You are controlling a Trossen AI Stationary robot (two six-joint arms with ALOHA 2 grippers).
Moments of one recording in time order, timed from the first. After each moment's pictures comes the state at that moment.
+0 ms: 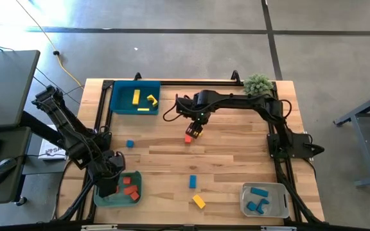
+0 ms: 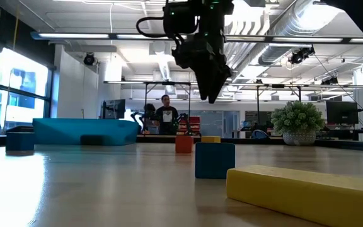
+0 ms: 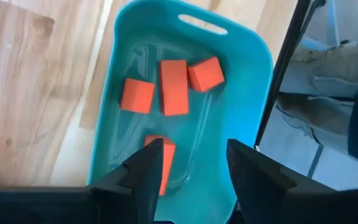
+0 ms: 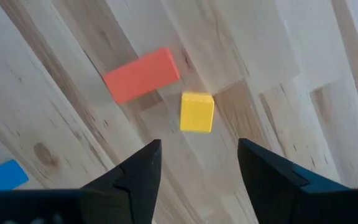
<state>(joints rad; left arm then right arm) -0.75 1.11 0.91 -0.97 0.00 -1.20 -0.17 2.08 1.88 -1.27 -0.02 0.32</state>
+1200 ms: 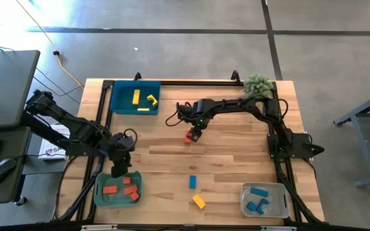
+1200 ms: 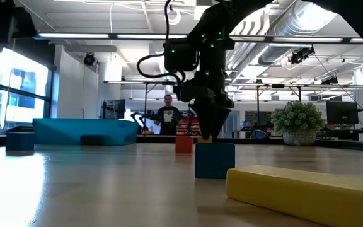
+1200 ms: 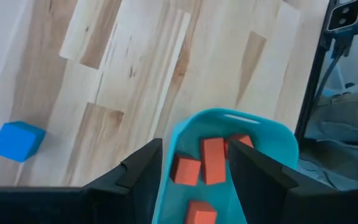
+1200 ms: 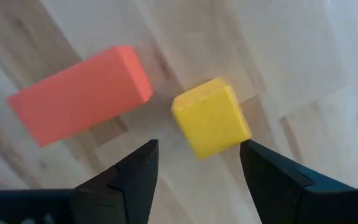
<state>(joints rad) -0.40 1.02 0.91 -1.00 -0.03 -0.85 -0.19 2.13 1.64 -0.99 0.00 0.31</state>
